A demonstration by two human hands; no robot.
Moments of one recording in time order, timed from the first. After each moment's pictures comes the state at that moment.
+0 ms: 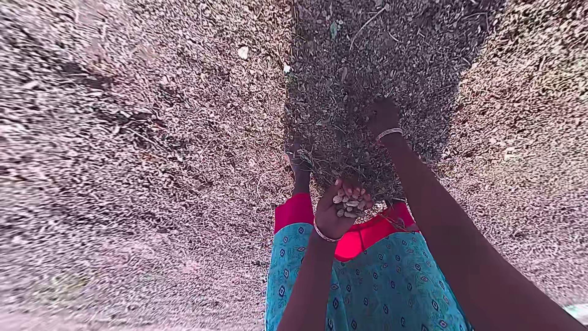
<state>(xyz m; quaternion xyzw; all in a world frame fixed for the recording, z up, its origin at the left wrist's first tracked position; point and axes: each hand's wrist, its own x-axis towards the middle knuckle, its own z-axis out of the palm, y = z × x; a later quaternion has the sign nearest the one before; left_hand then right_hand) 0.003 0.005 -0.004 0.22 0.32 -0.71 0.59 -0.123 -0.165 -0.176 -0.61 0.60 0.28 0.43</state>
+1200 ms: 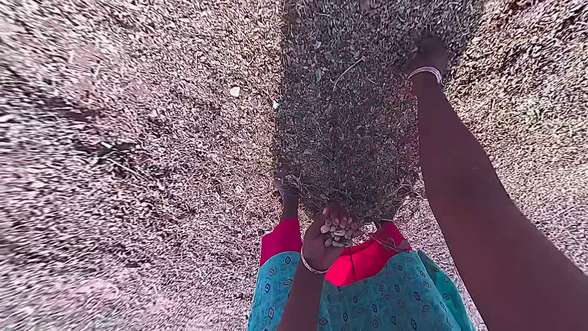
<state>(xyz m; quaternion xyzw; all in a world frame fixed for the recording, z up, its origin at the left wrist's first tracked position) 0.003 -0.007 -0.003 0.18 0.31 -0.72 0.60 -0.154 -0.375 -0.204 -0.52 0.80 0.16 0.27</state>
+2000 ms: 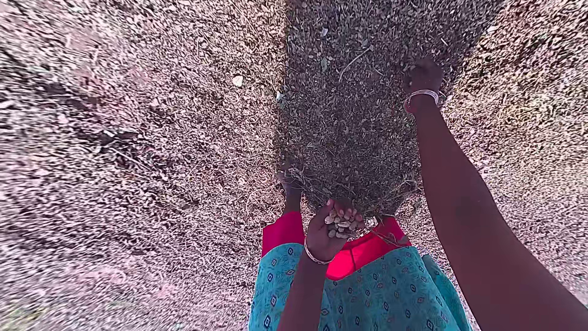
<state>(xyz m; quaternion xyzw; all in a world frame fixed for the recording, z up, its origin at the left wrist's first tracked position) 0.005 -0.014 -0.002 0.18 0.32 -0.71 0.60 -0.177 -0.315 -0.225 -0.42 0.80 -0.05 0.43</state>
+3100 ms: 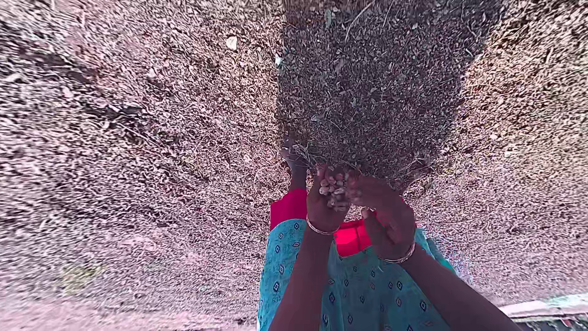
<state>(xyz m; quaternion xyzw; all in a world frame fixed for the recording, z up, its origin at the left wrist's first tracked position) 0.001 -0.008 -0.003 0.29 0.32 -0.64 0.64 -0.118 -0.059 0.038 -0.60 0.45 -0.26 0.60</state>
